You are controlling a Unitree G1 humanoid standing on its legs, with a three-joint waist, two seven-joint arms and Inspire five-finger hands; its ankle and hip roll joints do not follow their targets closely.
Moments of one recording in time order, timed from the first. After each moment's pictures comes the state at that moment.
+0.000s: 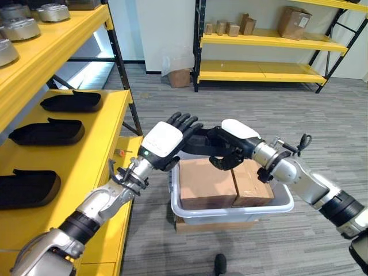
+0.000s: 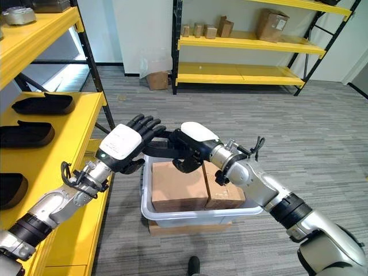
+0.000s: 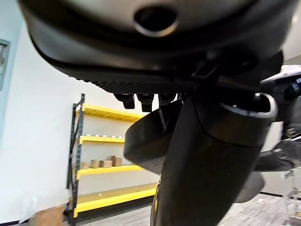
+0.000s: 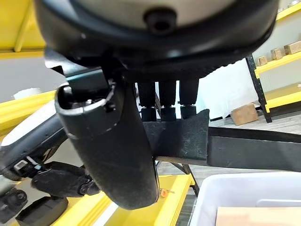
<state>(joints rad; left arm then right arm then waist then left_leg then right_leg) -0.45 0.76 -0.53 0.17 0.80 -0.20 0.35 -0.66 -0.82 0.69 0.09 -0.12 -0.15 0.06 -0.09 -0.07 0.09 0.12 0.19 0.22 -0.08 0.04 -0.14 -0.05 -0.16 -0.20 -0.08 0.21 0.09</state>
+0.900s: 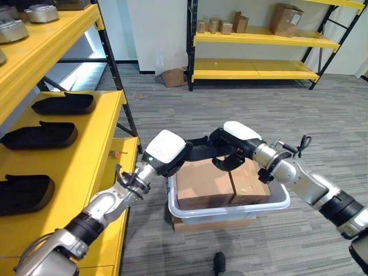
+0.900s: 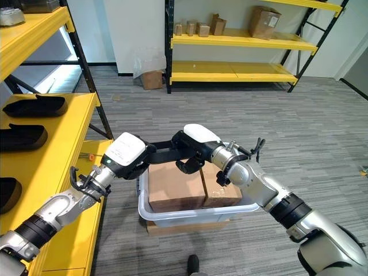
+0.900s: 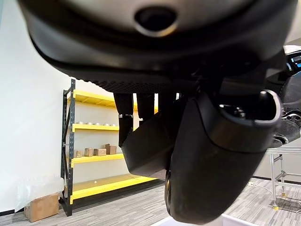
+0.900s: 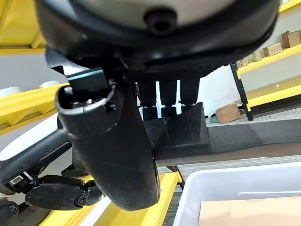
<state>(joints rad) -0.42 0.76 -0.55 0.19 0.83 -0.20 0.35 -0.64 -0.81 0.66 0.12 -0.12 -0.13 0.06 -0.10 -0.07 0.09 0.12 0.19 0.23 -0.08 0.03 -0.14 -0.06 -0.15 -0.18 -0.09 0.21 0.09</state>
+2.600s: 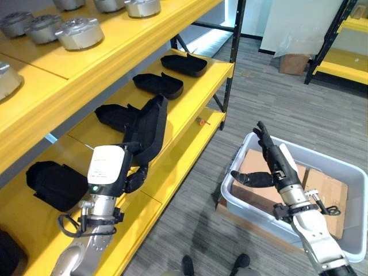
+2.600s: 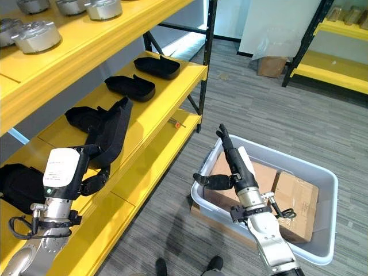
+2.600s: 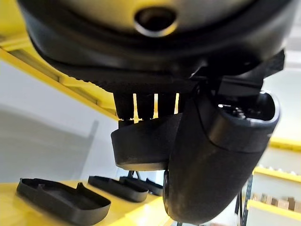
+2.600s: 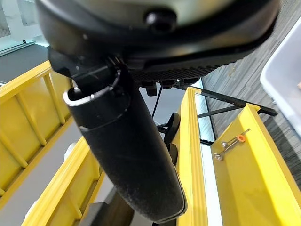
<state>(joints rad) 0.11 0.62 -0.07 -0.16 0.72 -0.16 0.49 0.08 -0.51 0.11 -0.13 0.14 -0.20 -0.08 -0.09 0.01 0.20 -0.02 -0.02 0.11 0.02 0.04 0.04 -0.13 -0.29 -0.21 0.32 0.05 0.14</state>
